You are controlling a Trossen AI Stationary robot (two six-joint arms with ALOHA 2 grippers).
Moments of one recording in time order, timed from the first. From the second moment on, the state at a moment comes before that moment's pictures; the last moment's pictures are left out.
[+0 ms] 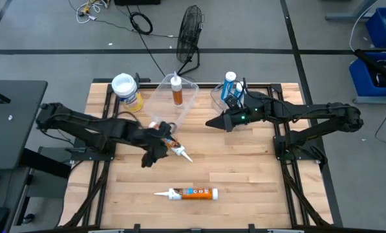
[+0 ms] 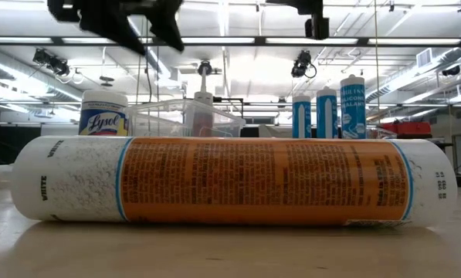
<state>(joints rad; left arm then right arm) -0.21 1.28 1.04 -0.57 -0.19 0.54 -0.08 1.20 1.02 -0.09 -0.18 0.95</state>
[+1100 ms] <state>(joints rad) -0.06 1.81 1.16 -0.62 -0.05 0.81 0.11 1.20 1.02 -0.10 -0.13 0.99</state>
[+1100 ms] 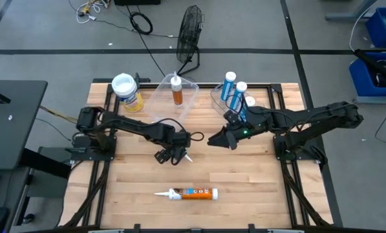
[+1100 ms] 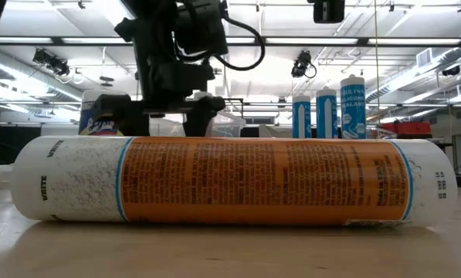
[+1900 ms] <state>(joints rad) -0.09 1.88 1.16 -0.65 -0.05 0.77 0.11 1.20 1.02 -0.11 -0.12 0.99</state>
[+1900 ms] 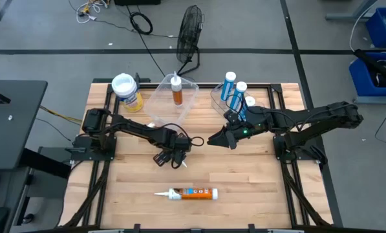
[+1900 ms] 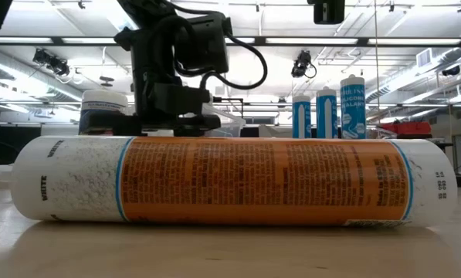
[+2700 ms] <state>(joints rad) -0.18 1.87 1.42 -0.90 -0.09 0.49 0.12 1.20 1.02 -0.15 -0.26 0.96</state>
